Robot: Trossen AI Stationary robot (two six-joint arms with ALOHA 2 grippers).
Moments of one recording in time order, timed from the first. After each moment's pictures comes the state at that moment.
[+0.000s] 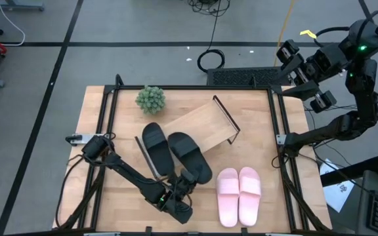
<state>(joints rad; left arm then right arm) -0.58 2.10 1.55 -0.09 -1.36 -2.32 -0.41 1.27 2.15 -0.73 -0.90 0.00</state>
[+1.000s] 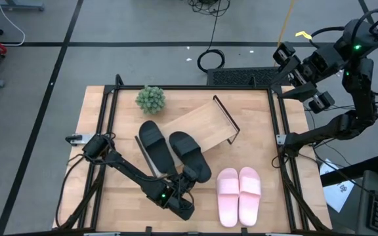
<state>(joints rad) -0.56 2.09 1.55 -0.26 -1.26 -2.43 -0.41 1.28 2.15 -0.73 -0.95 -0.01</state>
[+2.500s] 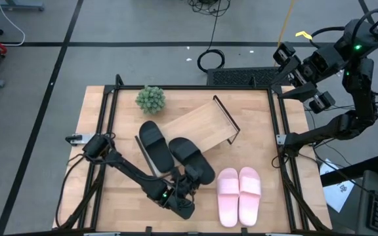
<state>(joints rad) -0.55 2.09 1.55 -0.08 -1.22 -2.38 -0.41 1.28 2.15 -0.73 -0.95 -0.01</state>
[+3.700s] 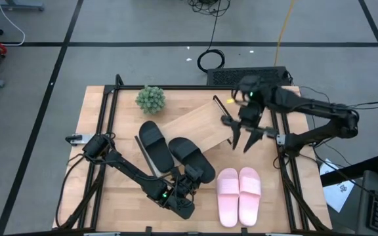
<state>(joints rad) -0.55 2.09 1.55 -0.05 -1.24 -2.36 -0.24 1.26 1.27 -0.43 -1.39 -0.10</state>
